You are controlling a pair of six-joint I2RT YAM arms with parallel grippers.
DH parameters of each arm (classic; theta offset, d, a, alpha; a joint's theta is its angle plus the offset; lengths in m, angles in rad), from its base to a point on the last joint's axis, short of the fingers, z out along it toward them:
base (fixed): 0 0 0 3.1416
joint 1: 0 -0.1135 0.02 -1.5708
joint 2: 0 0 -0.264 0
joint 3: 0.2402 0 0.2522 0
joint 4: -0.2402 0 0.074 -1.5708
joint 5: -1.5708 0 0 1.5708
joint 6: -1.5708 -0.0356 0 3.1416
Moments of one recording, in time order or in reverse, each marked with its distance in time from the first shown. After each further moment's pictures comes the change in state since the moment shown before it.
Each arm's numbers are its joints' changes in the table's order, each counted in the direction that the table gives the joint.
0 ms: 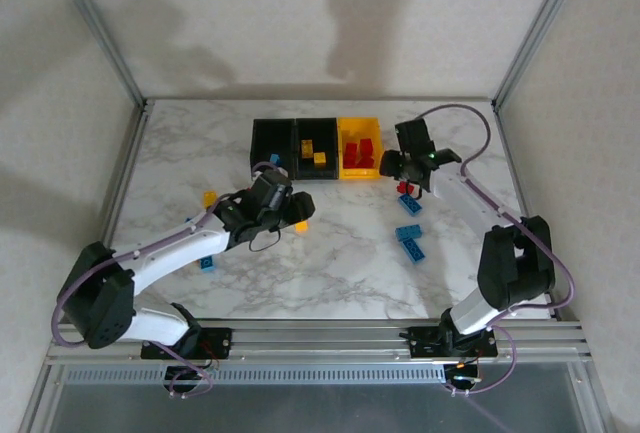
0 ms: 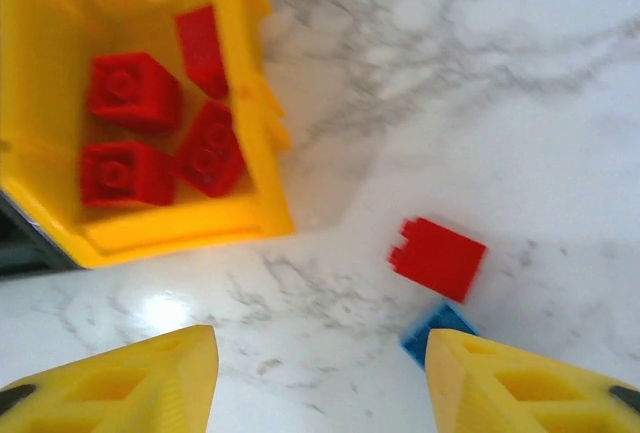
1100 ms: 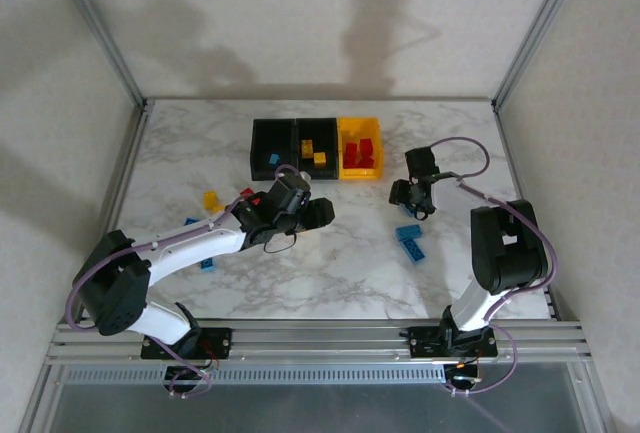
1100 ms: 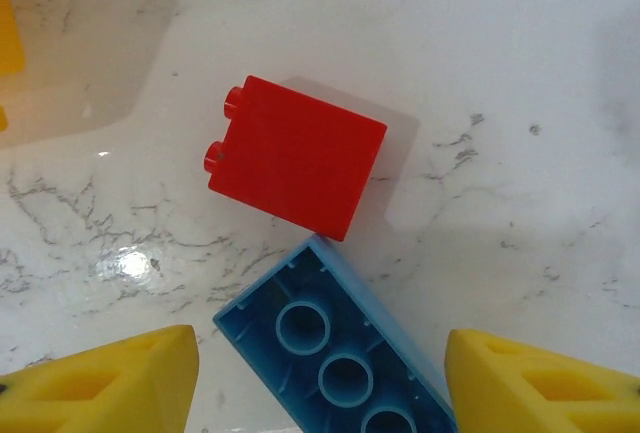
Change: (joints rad) left arm 0.082 -0.077 0.041 0.056 -0.041 -0.022; right arm 0.093 -0.110 -0.216 0.159 0.054 0.035
